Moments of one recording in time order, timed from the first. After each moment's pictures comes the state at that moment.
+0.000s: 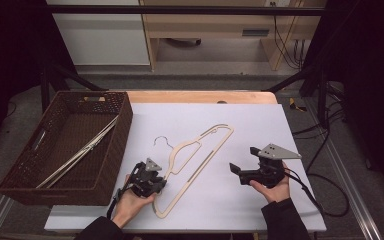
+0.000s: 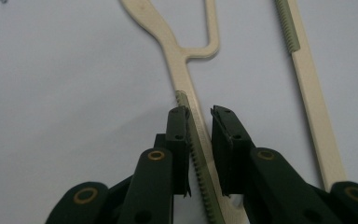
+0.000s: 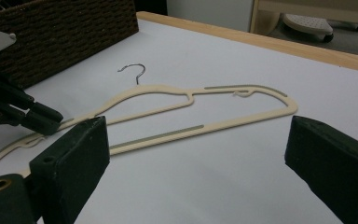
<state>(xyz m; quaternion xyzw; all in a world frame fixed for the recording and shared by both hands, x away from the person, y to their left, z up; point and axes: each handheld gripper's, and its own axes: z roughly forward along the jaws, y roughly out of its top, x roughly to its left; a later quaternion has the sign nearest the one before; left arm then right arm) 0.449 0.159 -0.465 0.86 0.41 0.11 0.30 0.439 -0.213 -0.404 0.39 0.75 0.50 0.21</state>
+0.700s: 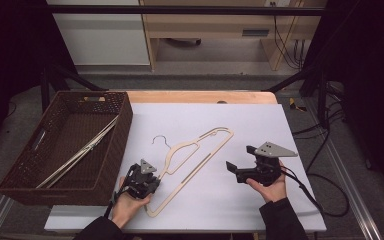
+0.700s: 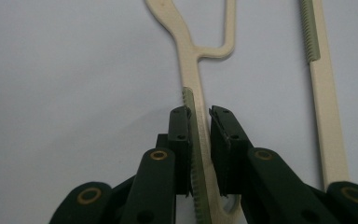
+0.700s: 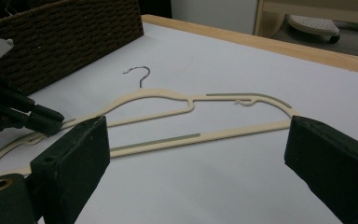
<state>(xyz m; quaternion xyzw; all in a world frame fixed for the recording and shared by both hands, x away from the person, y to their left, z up) 0.442 0.164 -0.467 0.84 0.43 0.15 0.29 0.444 -0.204 -0.402 0.38 0.75 0.50 0.20</state>
